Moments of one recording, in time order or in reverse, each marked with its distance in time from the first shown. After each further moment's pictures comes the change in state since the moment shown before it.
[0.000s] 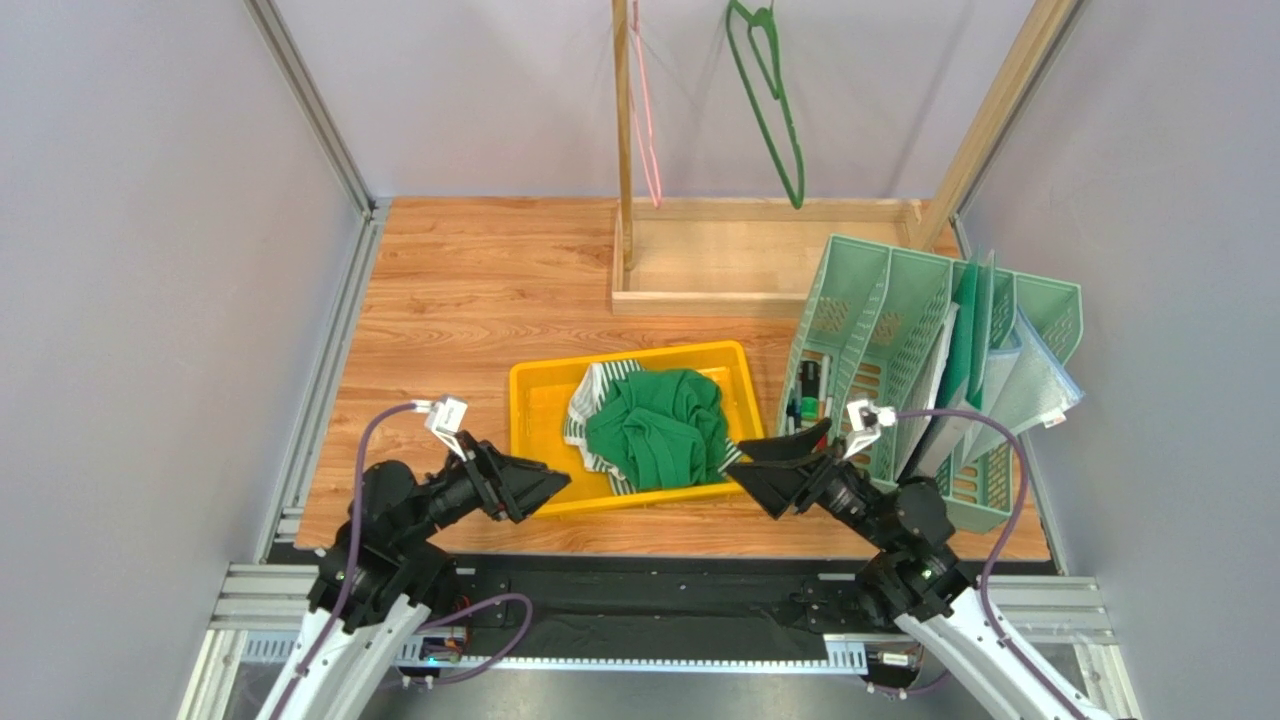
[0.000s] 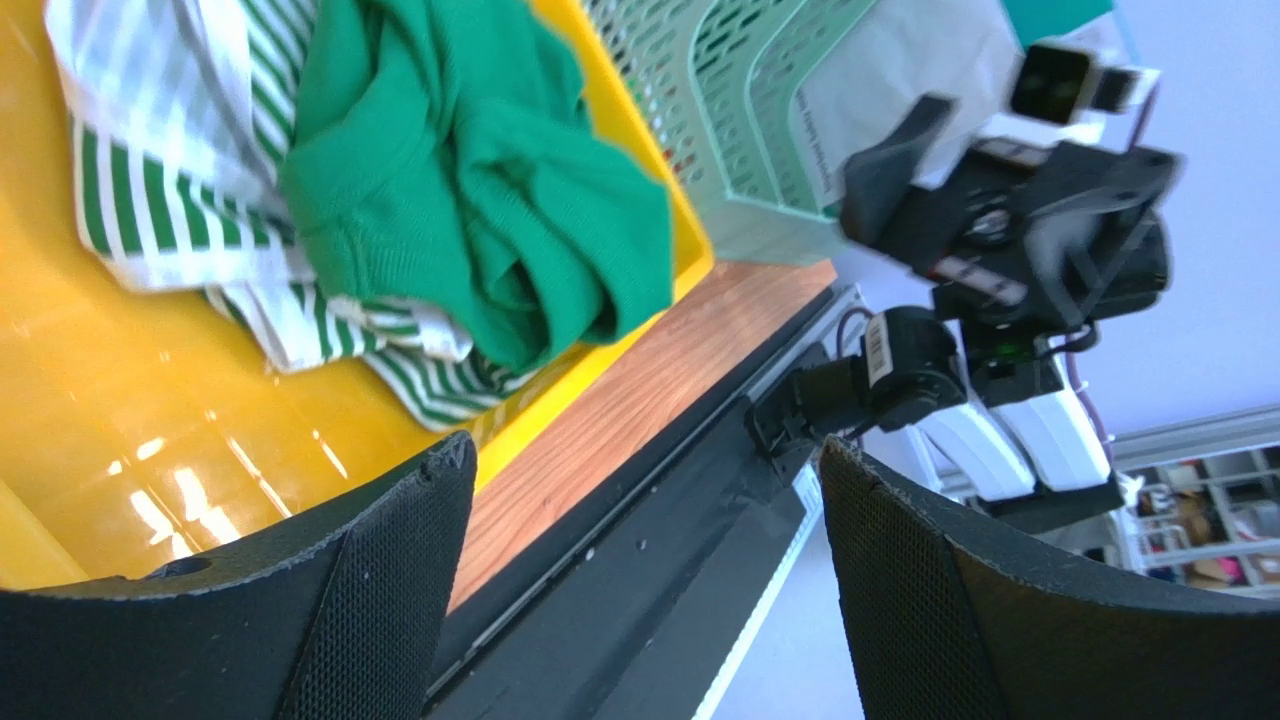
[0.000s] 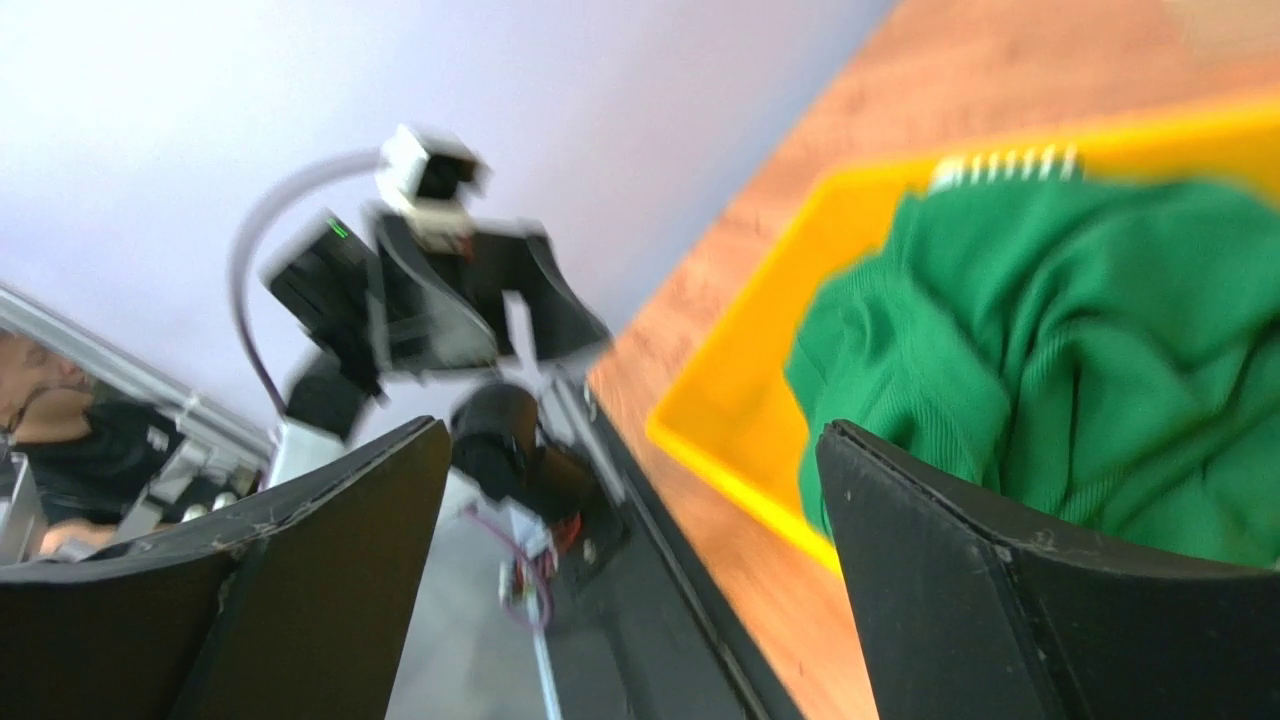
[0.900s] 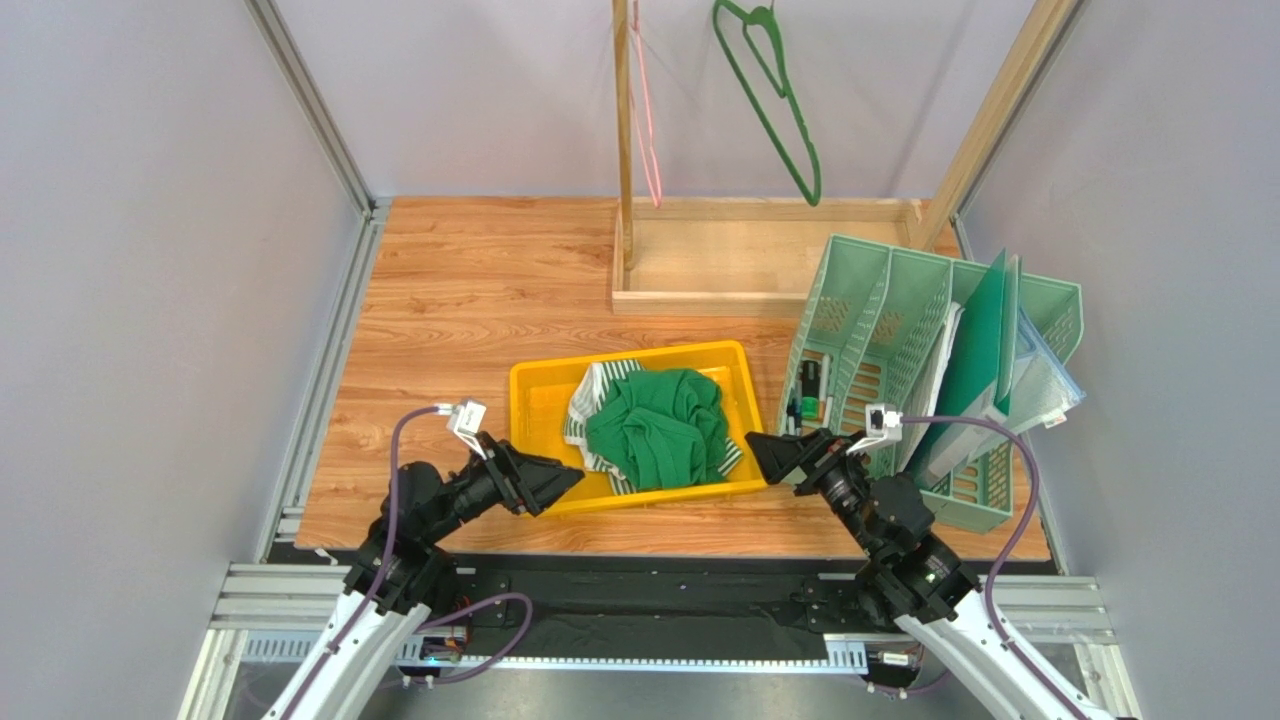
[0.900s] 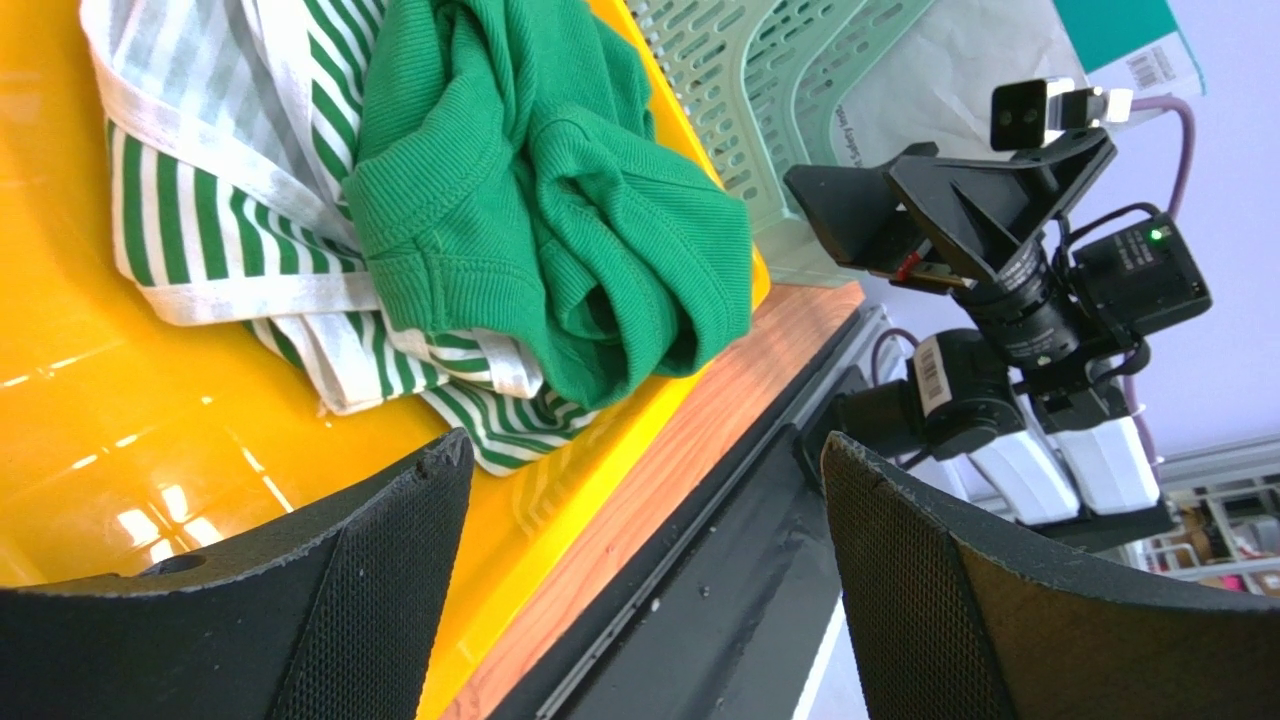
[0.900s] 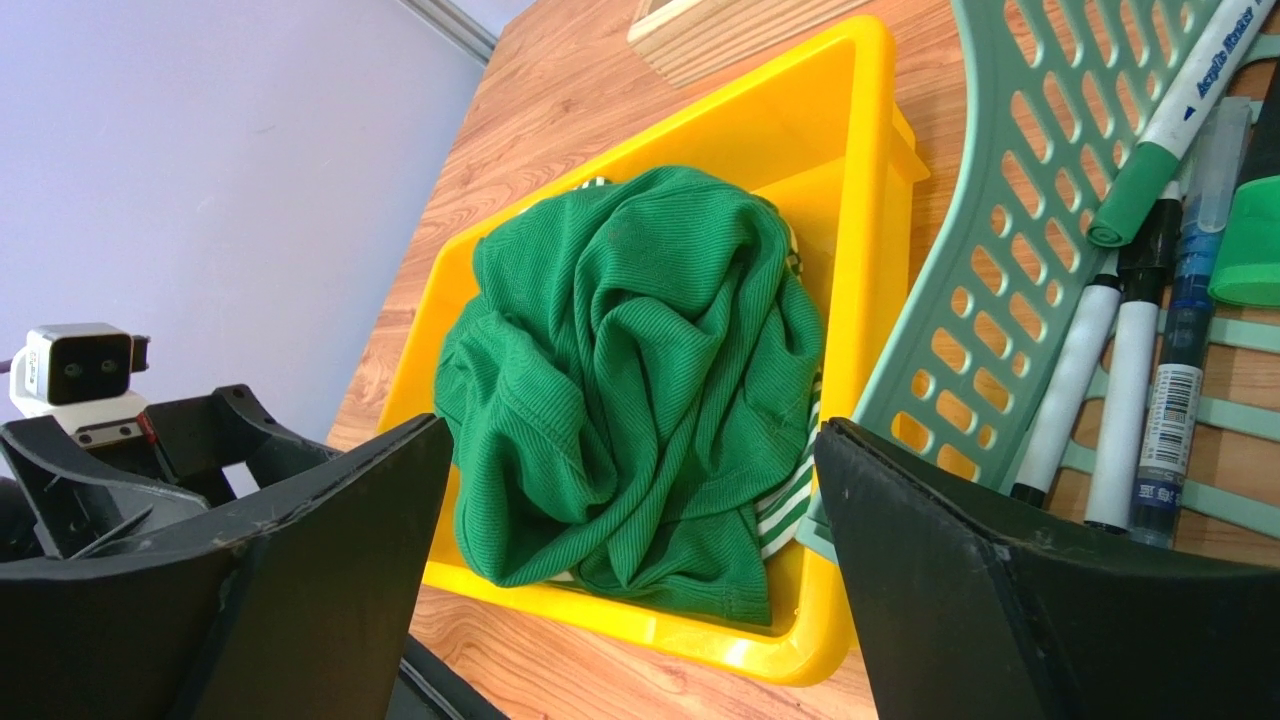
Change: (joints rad) left arm -0.003 -0.002 -0.261 0.280 -0.010 -0.044; right arm 0.029 -0.085 0.005 -0.352 0.496 -0.089
